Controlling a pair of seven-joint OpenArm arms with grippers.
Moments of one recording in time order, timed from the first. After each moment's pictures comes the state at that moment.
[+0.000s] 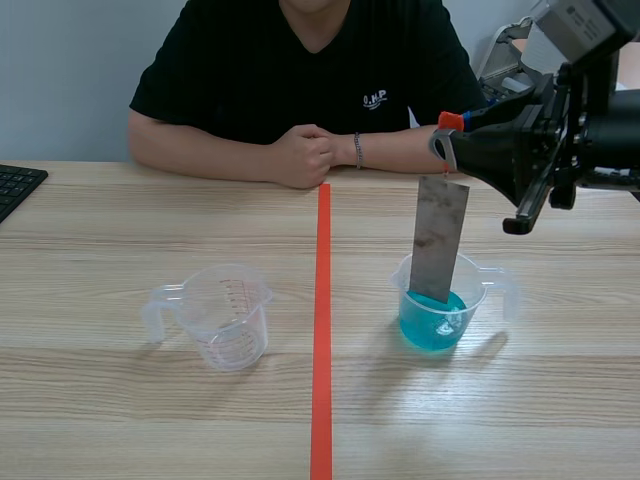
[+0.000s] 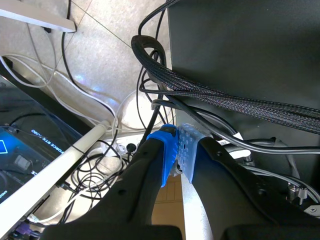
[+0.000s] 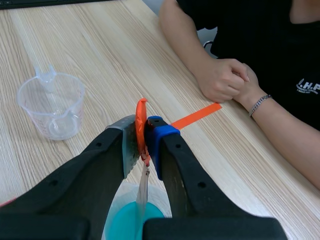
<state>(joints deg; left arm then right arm) 30.9 -11.1 -6.7 35.9 5.5 -7.5 -15.9 2.3 44.0 -11.7 99.5 31.1 40.8 -6.5</state>
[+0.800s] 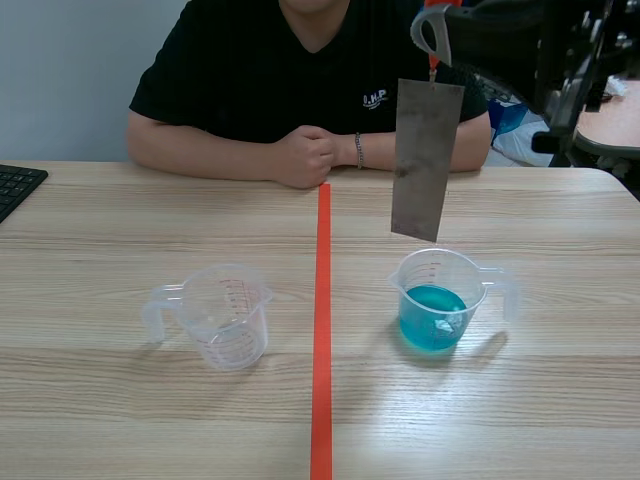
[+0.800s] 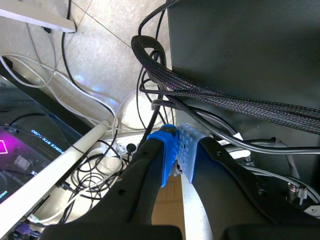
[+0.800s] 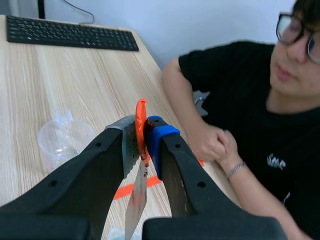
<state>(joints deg) 30.9 -11.1 -6.7 35.9 5.5 -7.5 -15.9 2.3 44.2 -3.5 116.4 36.2 43.8 -12.4</state>
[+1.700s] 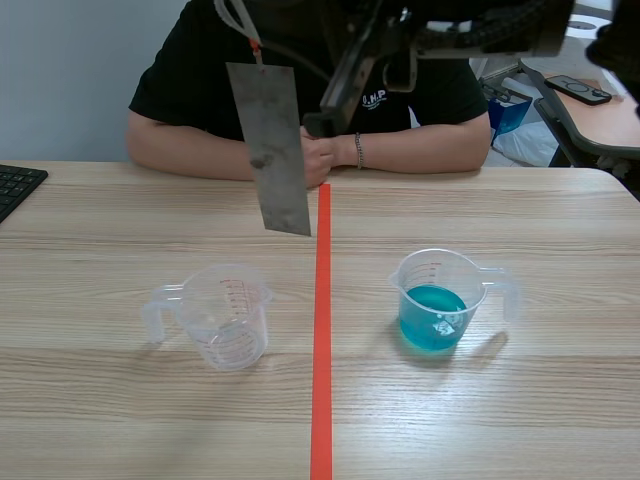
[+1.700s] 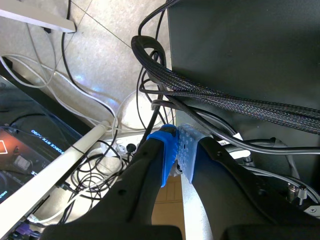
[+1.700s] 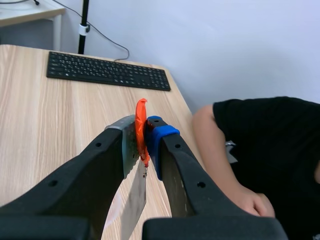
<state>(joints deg) 30.9 -11.1 -6.7 35.9 5.5 -7.5 -15.9 15.2 22.9 -19.8 116.1 29.3 43.3 -25.1</state>
